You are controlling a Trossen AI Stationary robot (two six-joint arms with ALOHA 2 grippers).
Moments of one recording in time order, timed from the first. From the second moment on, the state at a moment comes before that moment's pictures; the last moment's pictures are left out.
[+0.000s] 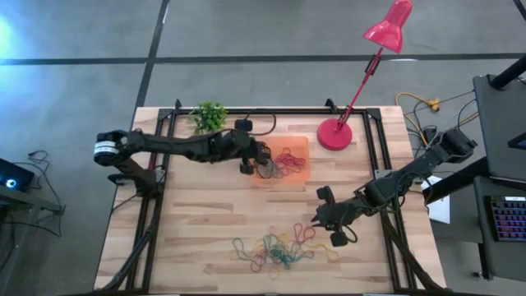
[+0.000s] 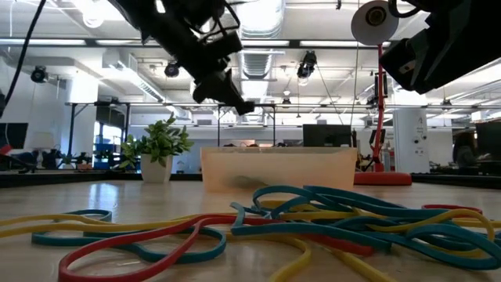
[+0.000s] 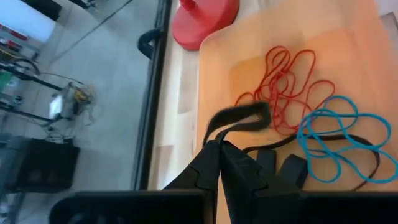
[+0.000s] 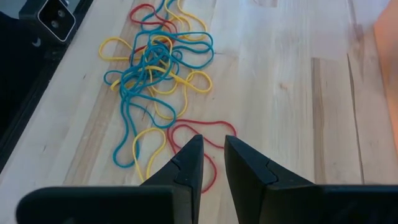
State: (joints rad) left arm 0.17 1.52 1.01 -0.08 -0.33 0.53; right arm 0.52 1.28 0.69 -0.23 0.16 0.32
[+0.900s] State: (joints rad) left arm 0.11 1.51 1.03 -0.26 -0.14 0.40; right arm 0.51 1.28 0.64 -0.20 0.16 0.40
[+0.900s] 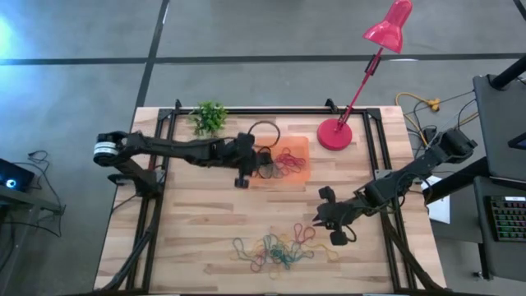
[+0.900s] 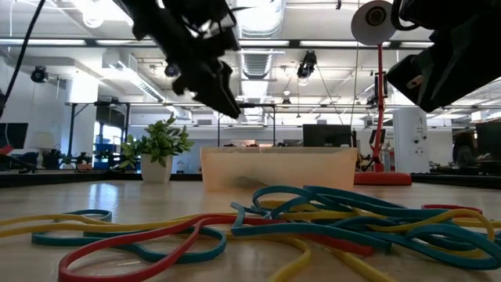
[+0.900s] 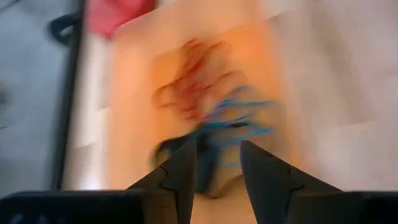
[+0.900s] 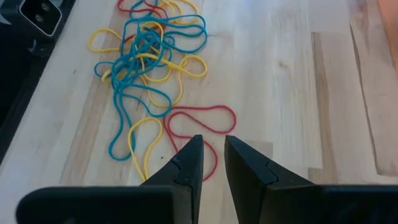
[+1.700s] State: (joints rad) left arm -0.22 1.46 1.01 -0.29 -0.14 0.17; right arm 0.51 1.57 0.60 0.07 0.11 0.23
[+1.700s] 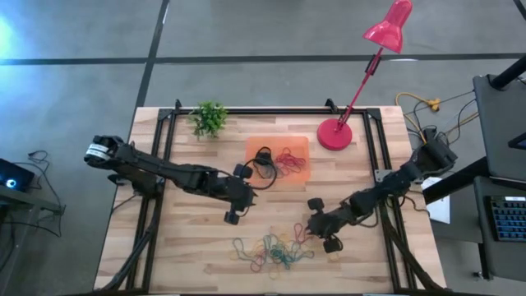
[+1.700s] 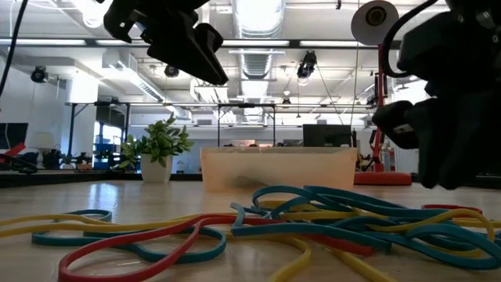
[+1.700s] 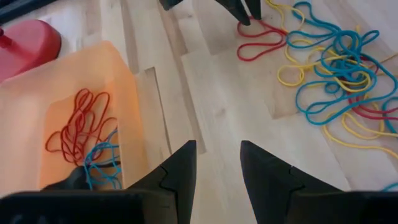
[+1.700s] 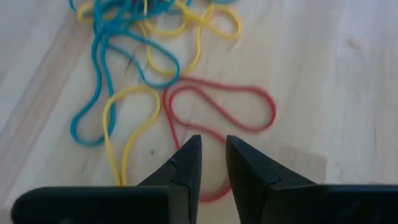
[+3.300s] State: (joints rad) left arm -0.62 1.28 1.00 -0.40 -0.46 -0.20; right arm 0.41 1.78 0.78 -0.04 0.07 0.07
